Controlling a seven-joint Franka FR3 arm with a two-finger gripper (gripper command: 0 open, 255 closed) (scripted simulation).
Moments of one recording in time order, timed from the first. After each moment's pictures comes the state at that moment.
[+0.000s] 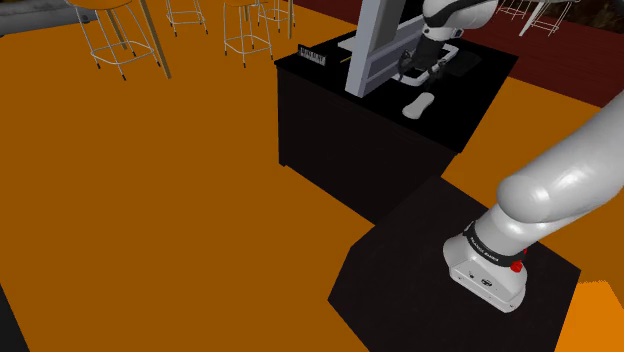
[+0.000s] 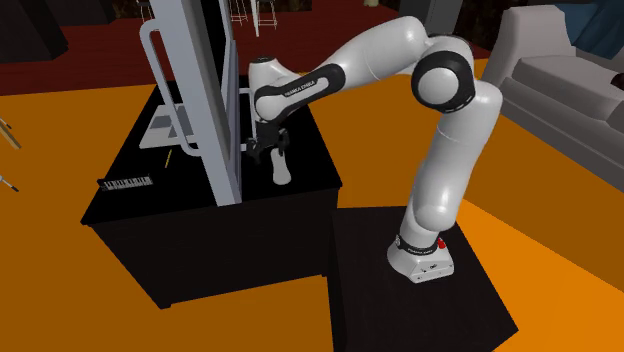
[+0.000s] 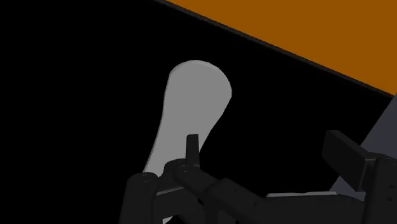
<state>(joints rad) -0.39 -0.03 -0.10 -2.12 0.04 2.13 0.50</state>
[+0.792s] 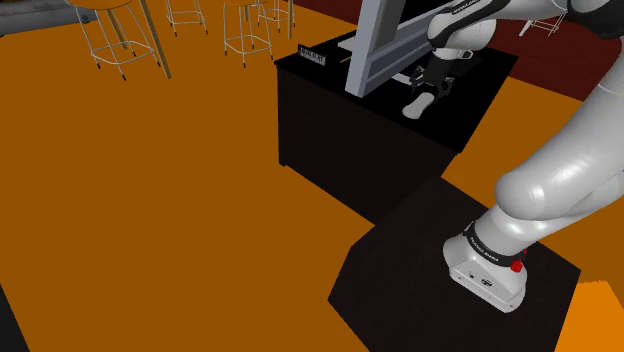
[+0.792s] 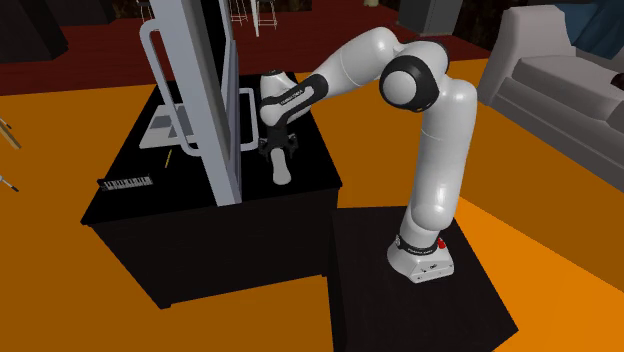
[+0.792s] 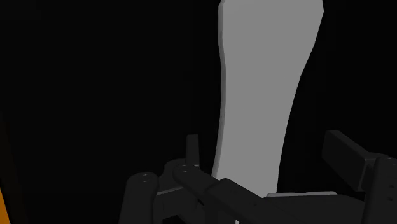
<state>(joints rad) -0.47 0.15 -0.18 -2.08 0.06 2.23 0.64</state>
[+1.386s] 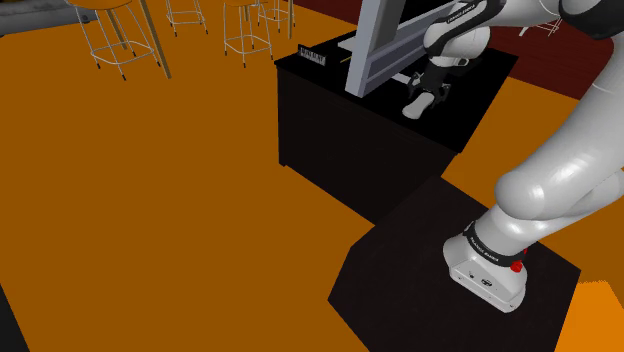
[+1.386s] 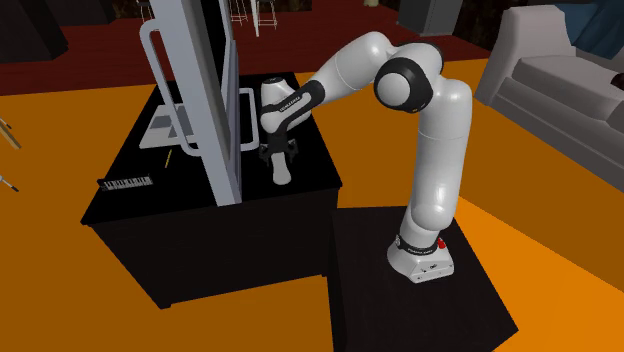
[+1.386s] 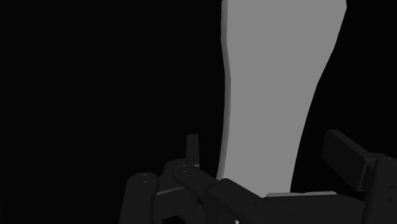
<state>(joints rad) -0.47 0.18 -0.18 -2.10 0.07 2.29 0.63</state>
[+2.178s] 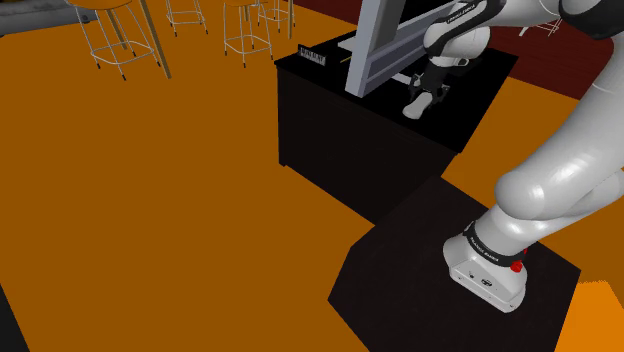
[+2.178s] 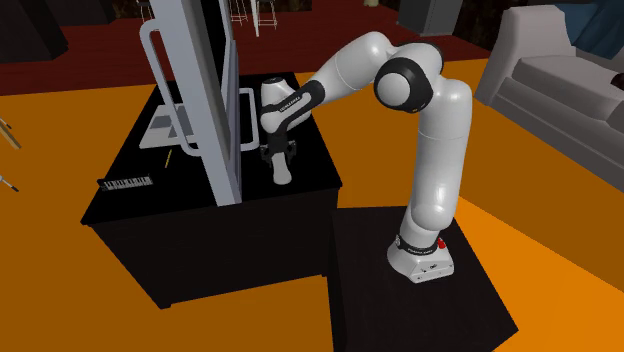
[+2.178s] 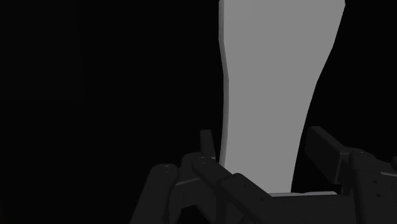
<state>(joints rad) -0.47 0.18 -0.18 -2.10 0.07 2.29 0.63</state>
